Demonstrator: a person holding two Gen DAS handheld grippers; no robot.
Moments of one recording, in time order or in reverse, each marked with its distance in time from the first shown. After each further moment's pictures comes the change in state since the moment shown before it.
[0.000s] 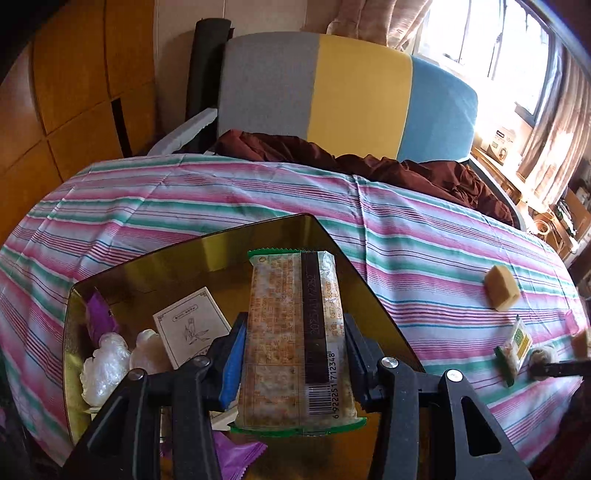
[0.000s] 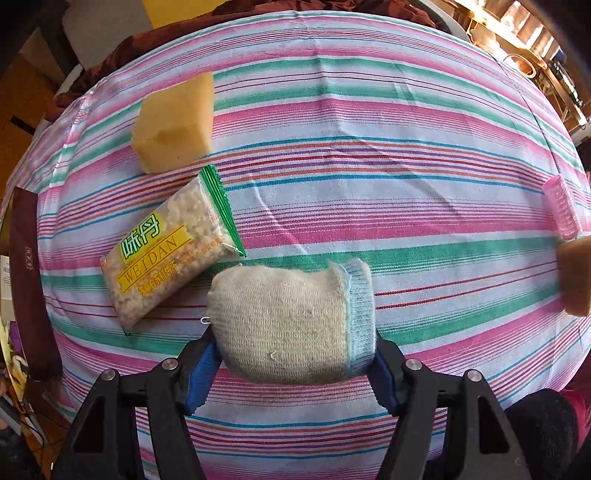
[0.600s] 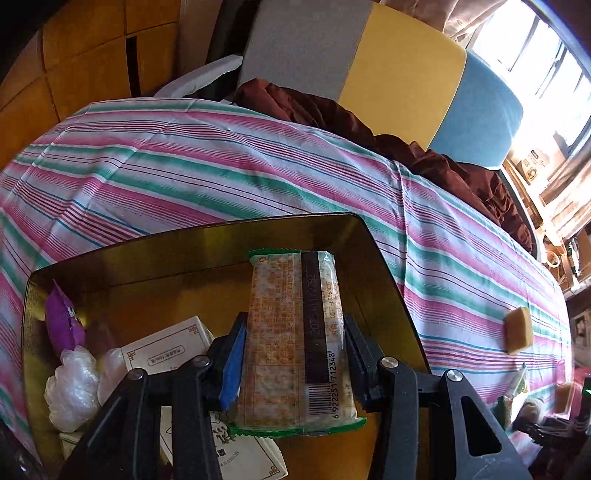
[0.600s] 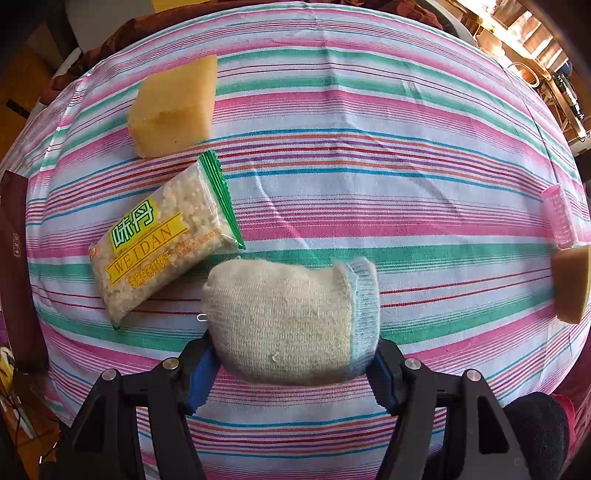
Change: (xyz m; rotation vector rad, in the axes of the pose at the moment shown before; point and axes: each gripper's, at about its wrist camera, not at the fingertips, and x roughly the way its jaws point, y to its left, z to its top) left arm 0.067 0.022 0.035 -0.152 0.163 -0.001; right arm 0.009 0.022 0.011 -0.012 0.023 -0.016
